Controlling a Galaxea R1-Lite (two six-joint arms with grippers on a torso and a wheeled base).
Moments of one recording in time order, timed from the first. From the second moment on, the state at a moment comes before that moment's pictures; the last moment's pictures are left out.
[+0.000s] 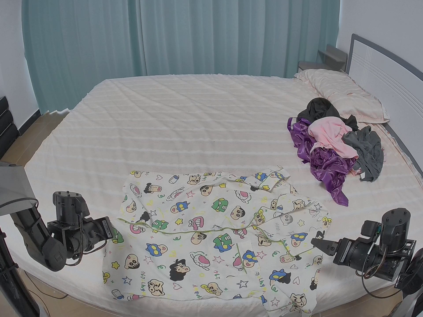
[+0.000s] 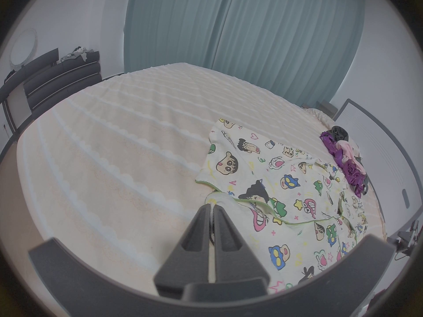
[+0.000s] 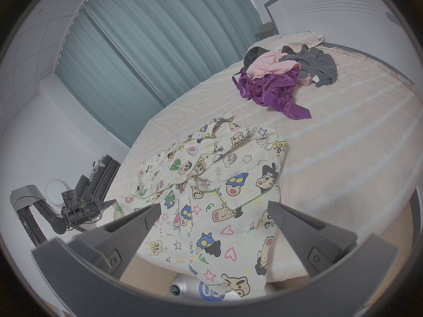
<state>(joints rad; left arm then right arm) -0.10 1.98 -0.31 -1.04 0.07 -0.39 0.46 1.62 -0.02 -1.07 -0.08 0.65</state>
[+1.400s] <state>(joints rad) -0.12 1.61 -0.09 -1.05 -0.11 -0.72 0.44 1.71 -0.36 -0.90 -0.06 0.67</state>
